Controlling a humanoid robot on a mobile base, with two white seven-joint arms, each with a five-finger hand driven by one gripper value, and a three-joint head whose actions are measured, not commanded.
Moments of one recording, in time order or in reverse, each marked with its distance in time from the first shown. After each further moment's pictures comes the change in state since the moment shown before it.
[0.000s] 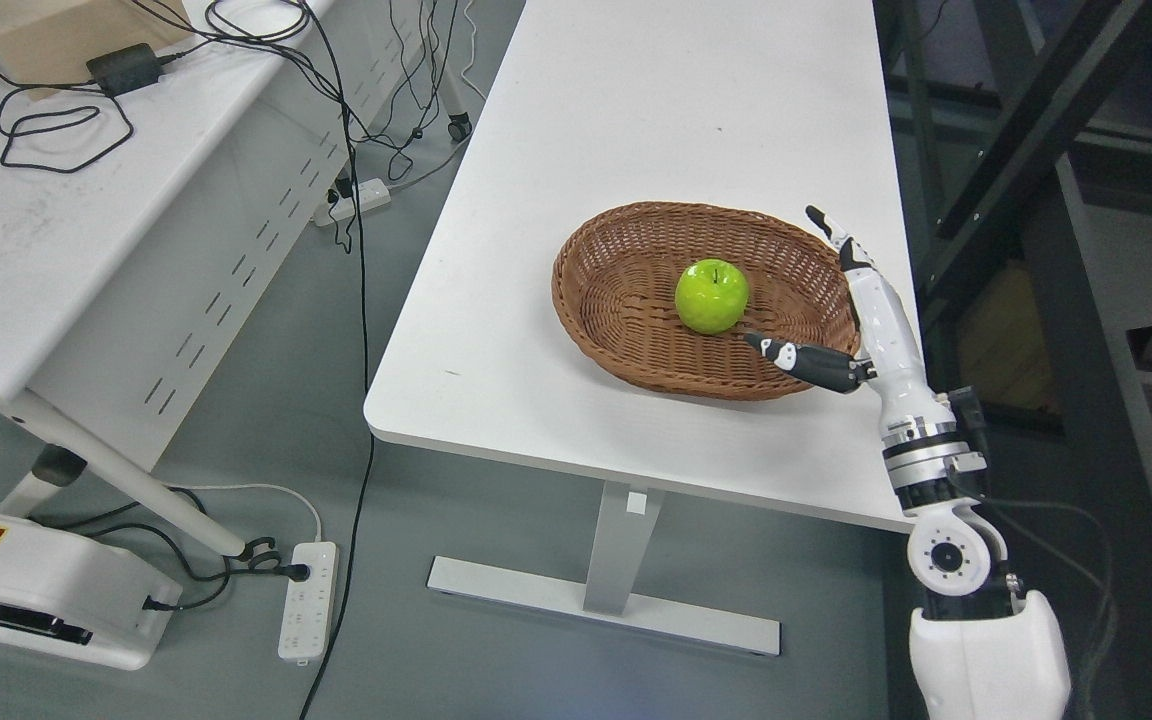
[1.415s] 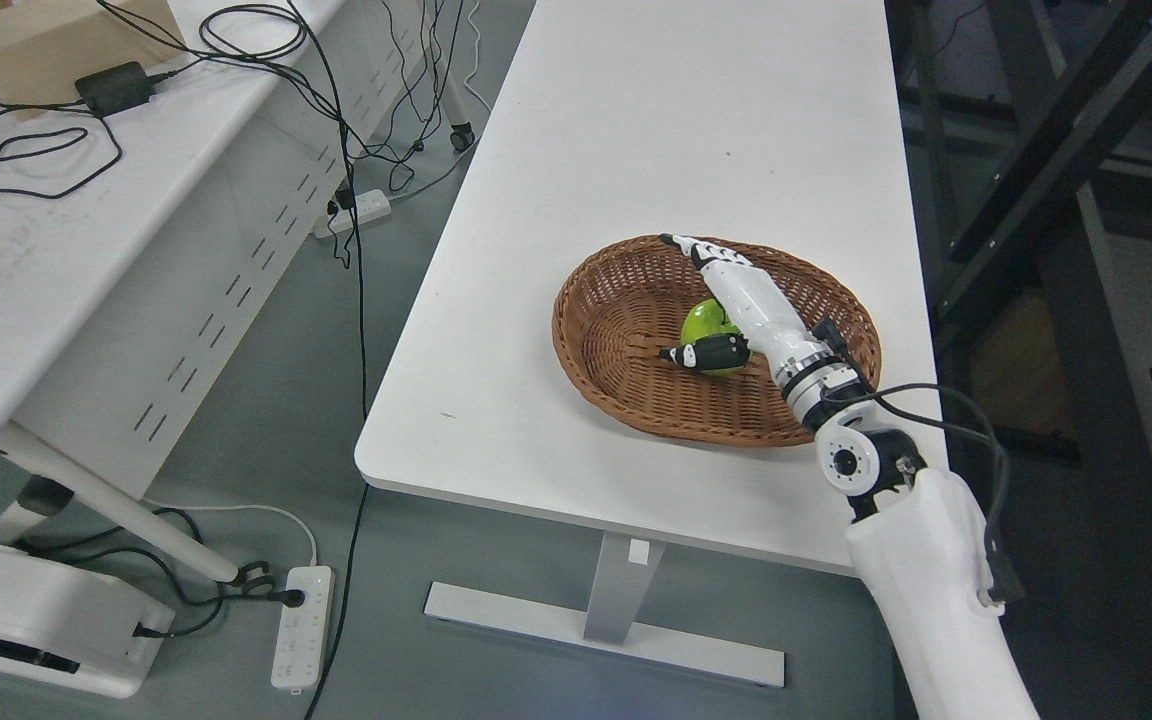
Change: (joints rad) left arm 0.000 0.000 0.000 0.000 0.000 0.000 0.000; right arm -0.281 -0.021 0.250 0.374 0.227 0.015 0.078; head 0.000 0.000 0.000
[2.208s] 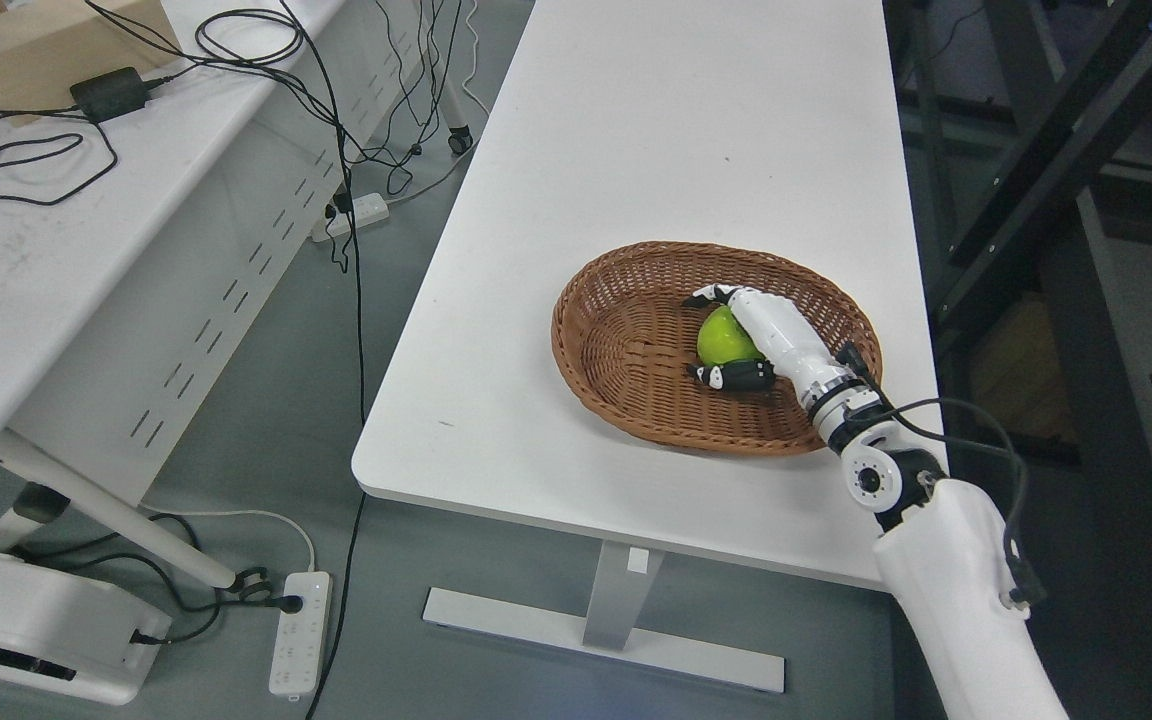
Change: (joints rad) left arm 0.000 0.000 0.000 0.000 0.000 0.000 0.000; right arm 0.002 -0.058 0.003 0.122 -0.003 -0.051 -0.039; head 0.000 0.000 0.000
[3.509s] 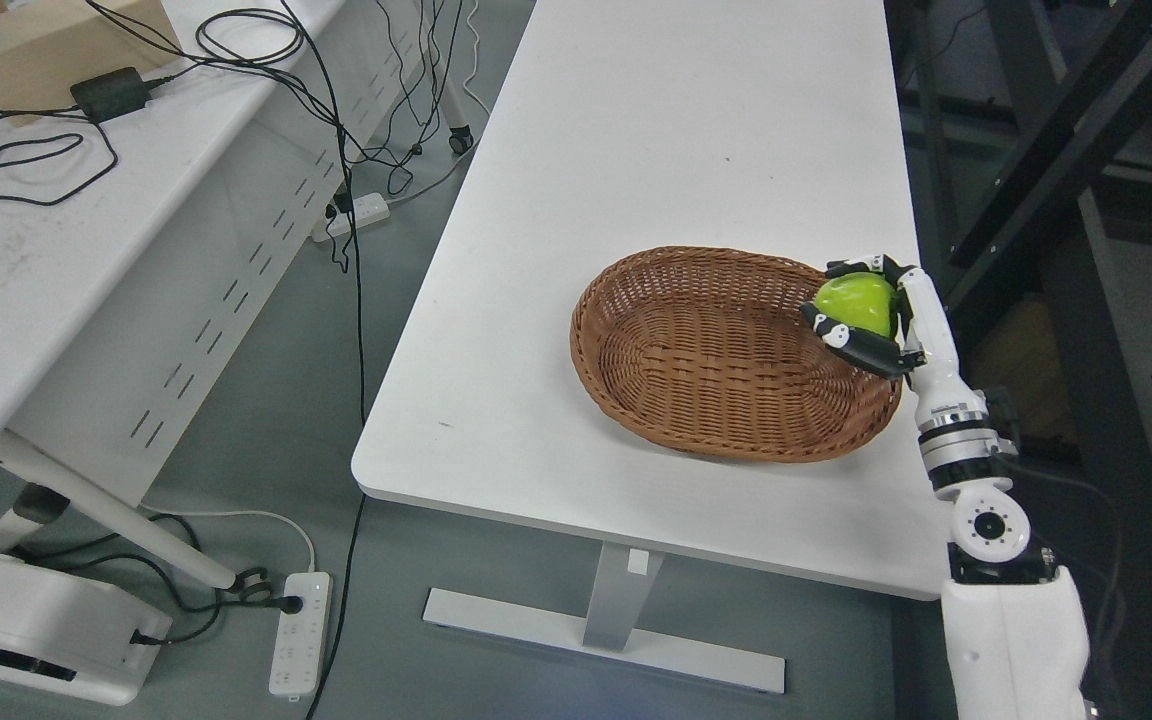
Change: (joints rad) left arm 0.000 0.000 0.000 0.000 0.000 0.000 0.000; right arm 0.224 0.065 -0.354 -0.272 -0.531 0.031 -0.010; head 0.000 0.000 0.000
